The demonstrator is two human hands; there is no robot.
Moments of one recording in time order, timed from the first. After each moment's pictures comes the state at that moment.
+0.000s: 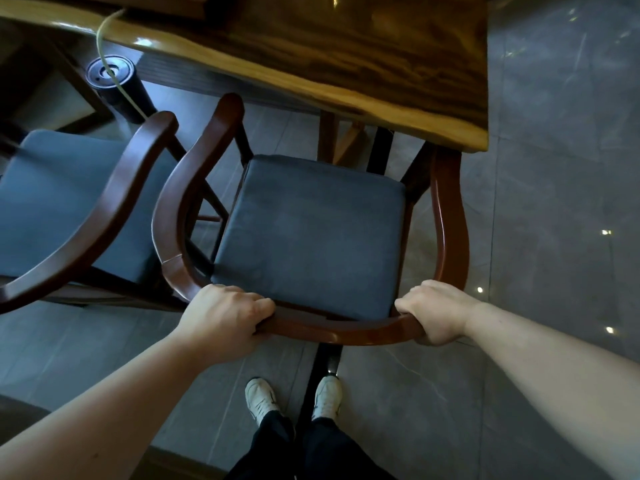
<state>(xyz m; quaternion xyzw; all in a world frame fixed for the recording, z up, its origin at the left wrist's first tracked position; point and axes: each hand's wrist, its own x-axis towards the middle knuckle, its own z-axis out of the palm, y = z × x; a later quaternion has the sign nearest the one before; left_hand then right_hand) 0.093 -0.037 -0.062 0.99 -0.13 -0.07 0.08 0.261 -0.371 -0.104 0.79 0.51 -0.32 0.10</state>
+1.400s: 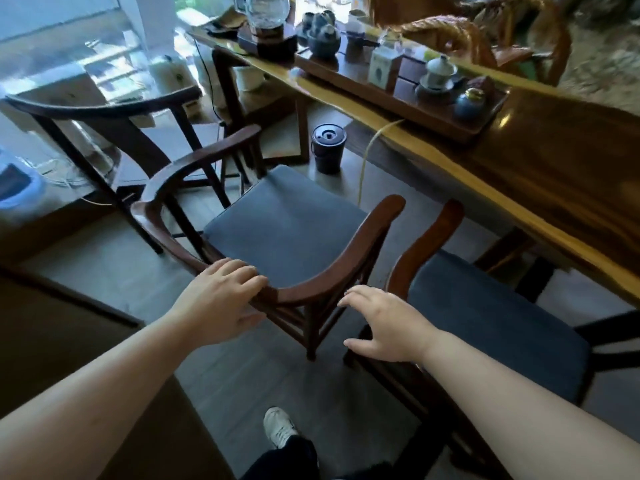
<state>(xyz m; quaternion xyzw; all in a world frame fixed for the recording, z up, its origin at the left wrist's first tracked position) -0.087 0.259 0.031 0.99 0.15 -0.07 0.00 0.144 0.056 -0.007 0.71 0.66 -0.22 -0.11</state>
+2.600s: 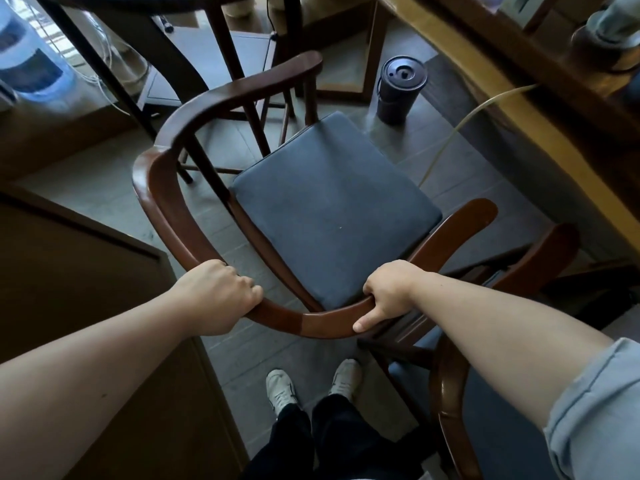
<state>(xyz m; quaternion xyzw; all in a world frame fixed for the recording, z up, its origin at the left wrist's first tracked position) -0.076 0.365 -0.053 0.95 0.12 -0.28 0.00 0.223 0.265 -0.124 0.54 0.75 -0.29 0.23</state>
